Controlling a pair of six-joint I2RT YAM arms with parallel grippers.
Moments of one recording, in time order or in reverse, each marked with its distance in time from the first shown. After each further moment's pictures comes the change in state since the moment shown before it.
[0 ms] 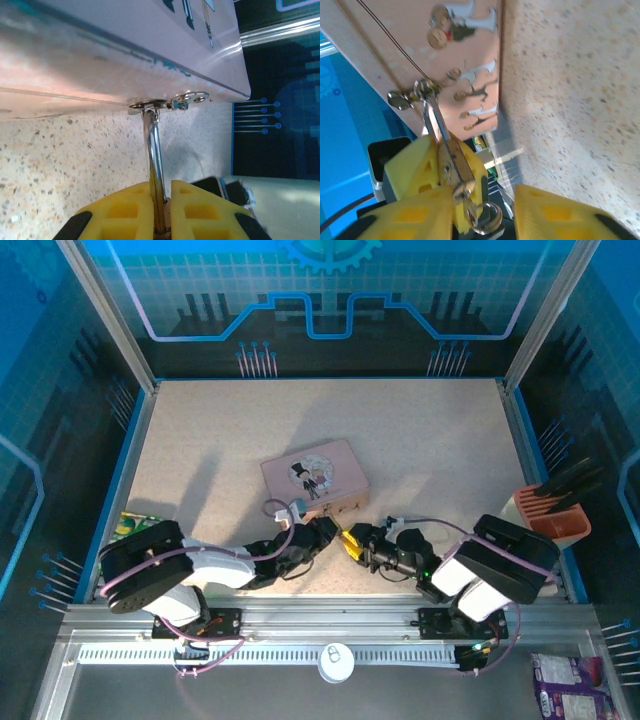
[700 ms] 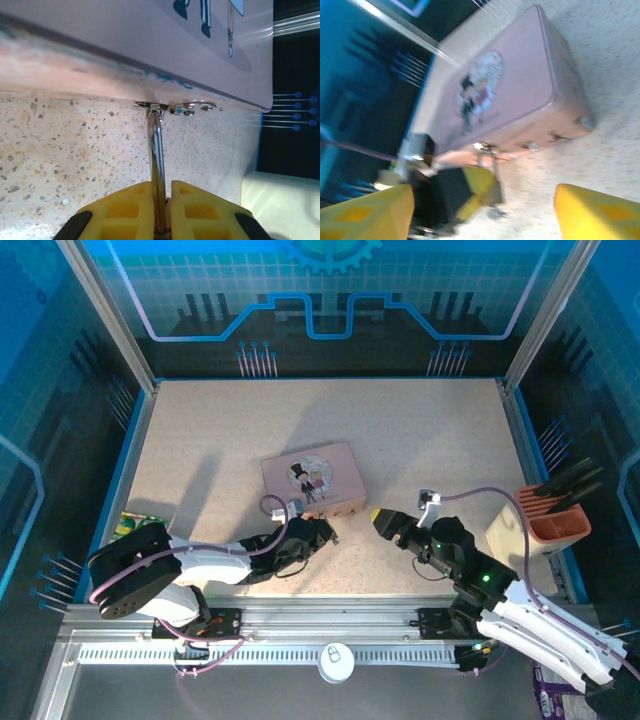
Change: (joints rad) left arm 0.056 -0.039 0.041 -0.220 0.085 0.001; right arm -0.026 -0.973 0.317 -1.438 0.233 -0.938
